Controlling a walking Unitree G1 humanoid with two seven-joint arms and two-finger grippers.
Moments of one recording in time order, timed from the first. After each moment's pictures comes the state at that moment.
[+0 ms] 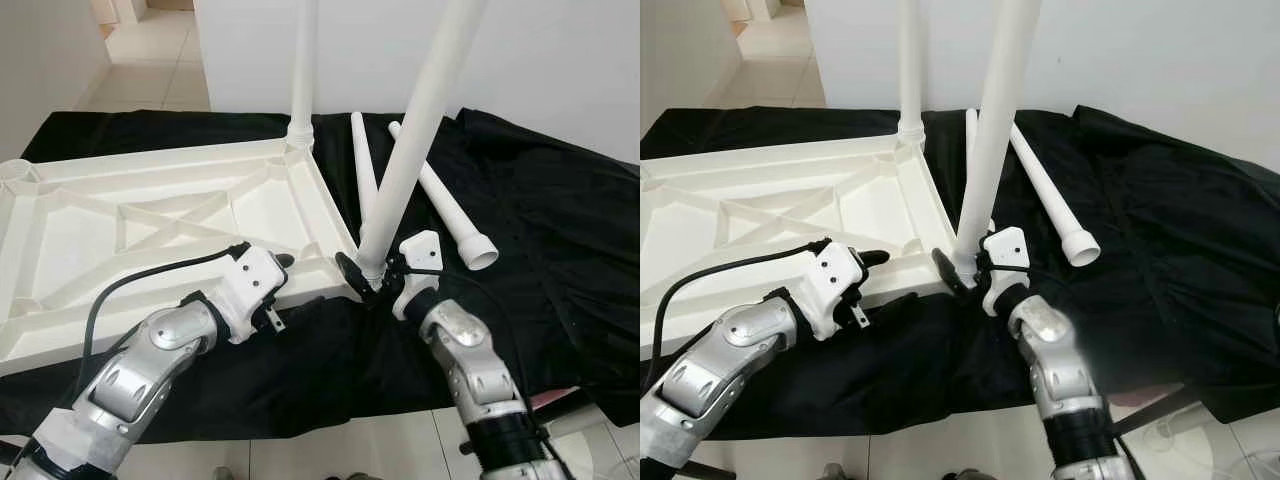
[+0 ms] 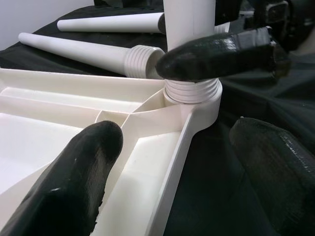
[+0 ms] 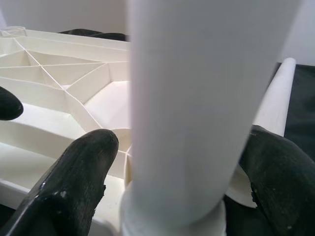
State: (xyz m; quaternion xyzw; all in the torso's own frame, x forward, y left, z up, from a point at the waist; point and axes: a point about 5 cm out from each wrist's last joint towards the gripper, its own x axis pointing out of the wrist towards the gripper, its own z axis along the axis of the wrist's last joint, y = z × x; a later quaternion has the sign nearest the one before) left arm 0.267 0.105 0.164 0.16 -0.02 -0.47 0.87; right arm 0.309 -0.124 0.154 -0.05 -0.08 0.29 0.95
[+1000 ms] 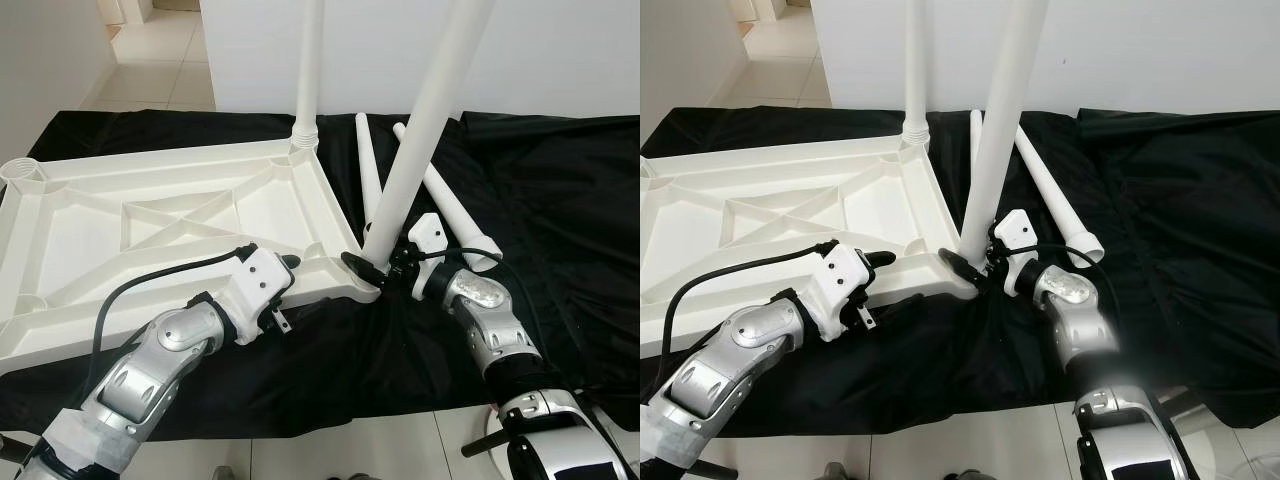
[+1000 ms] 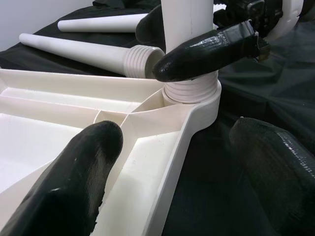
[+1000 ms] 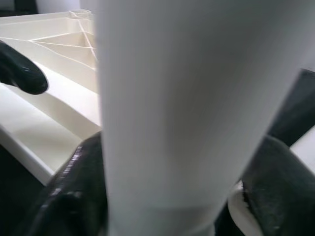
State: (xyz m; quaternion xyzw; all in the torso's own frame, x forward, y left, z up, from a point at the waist) left arm 0.267 0.100 0.163 0.16 -0.03 -0.47 0.87; right arm 0.341 -0.143 0.155 -0.11 -0.08 0.41 0.90
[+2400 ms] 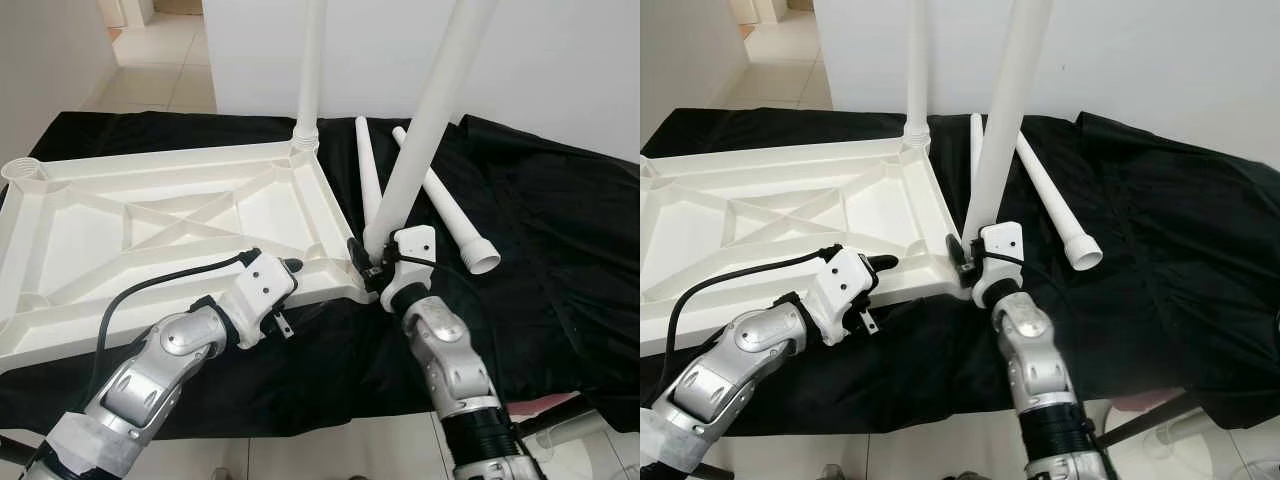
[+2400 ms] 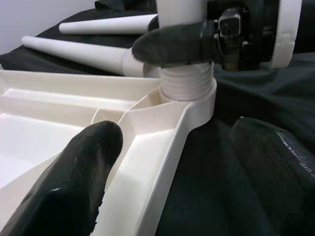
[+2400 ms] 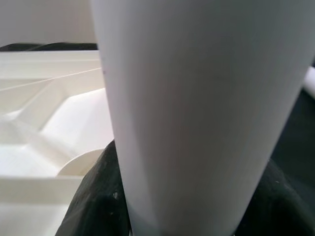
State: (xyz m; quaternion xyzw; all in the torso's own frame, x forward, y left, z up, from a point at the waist) left arm 0.265 0.100 0.159 0.17 -0.02 -0.47 0.87; right arm 0.308 -0.102 0.150 0.03 -0.06 0.10 0.99
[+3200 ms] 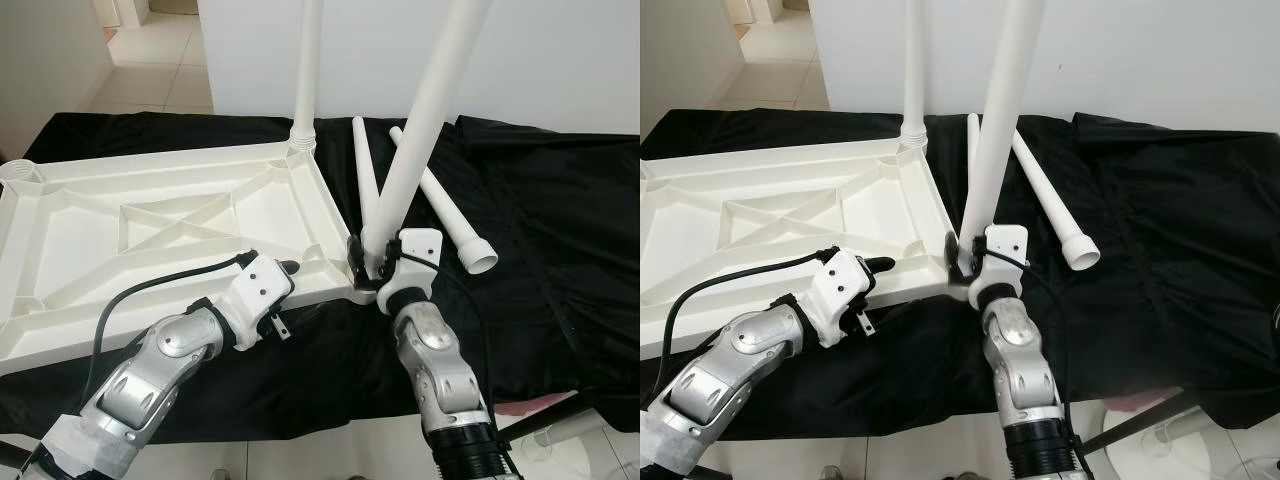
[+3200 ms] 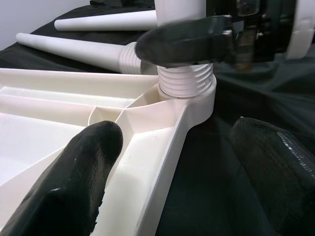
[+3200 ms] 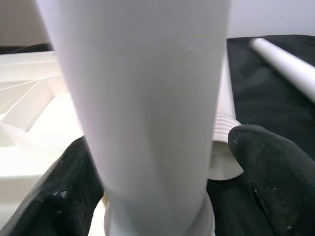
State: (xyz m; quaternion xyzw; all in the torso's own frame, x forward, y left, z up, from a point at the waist) left arm 0.264 0.102 0.158 0.17 -0.02 -0.47 0.87; right arm 0.301 -0.111 0.151 0.04 -0.05 0.11 0.99
